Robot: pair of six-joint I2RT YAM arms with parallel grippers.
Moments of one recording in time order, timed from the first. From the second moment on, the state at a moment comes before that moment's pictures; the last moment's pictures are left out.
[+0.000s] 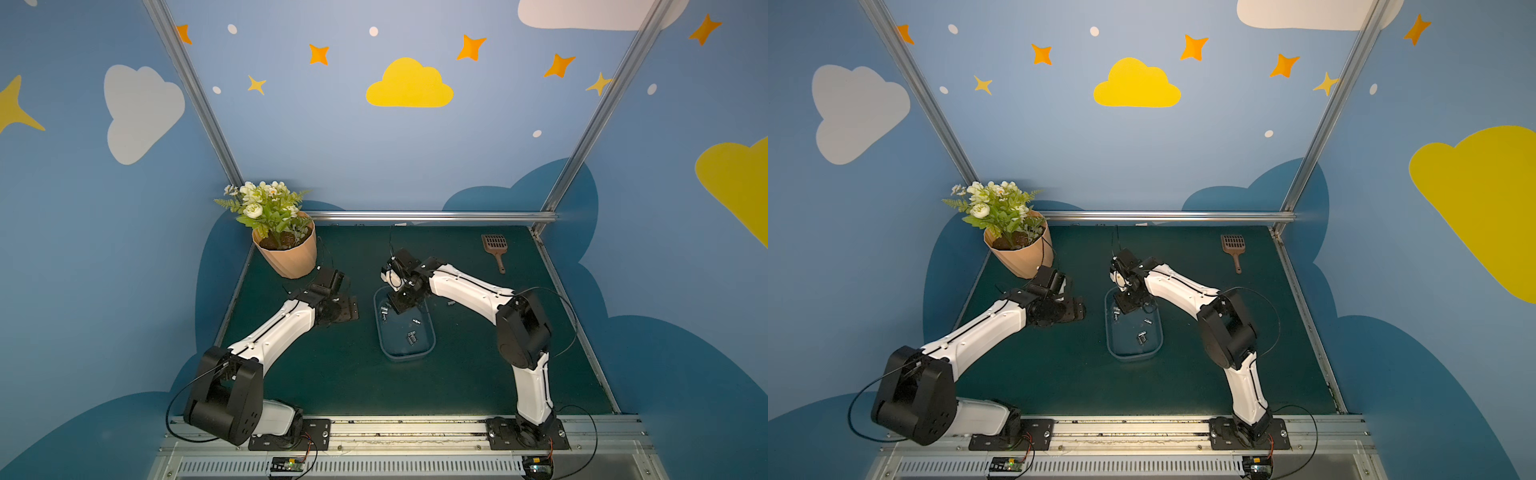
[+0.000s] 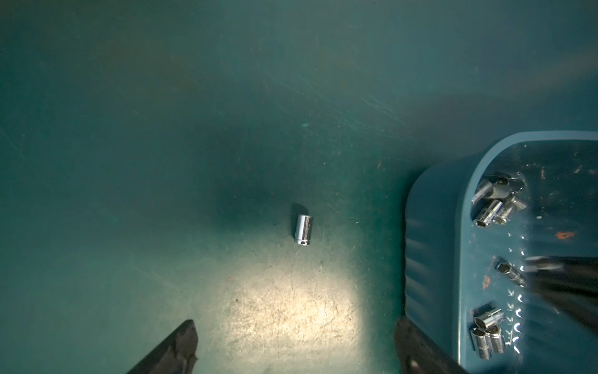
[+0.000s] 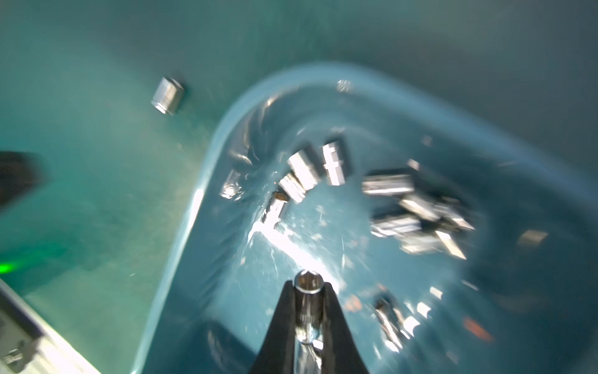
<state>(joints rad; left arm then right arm) -0.32 1.41 0.90 -0.61 0.02 -0.49 0.78 2.00 1.67 -0.85 -0.15 0.16</state>
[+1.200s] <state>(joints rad) -0.32 1.41 0.90 -0.61 0.02 -0.49 0.32 1.93 1.33 -0.84 -0.08 0.16</state>
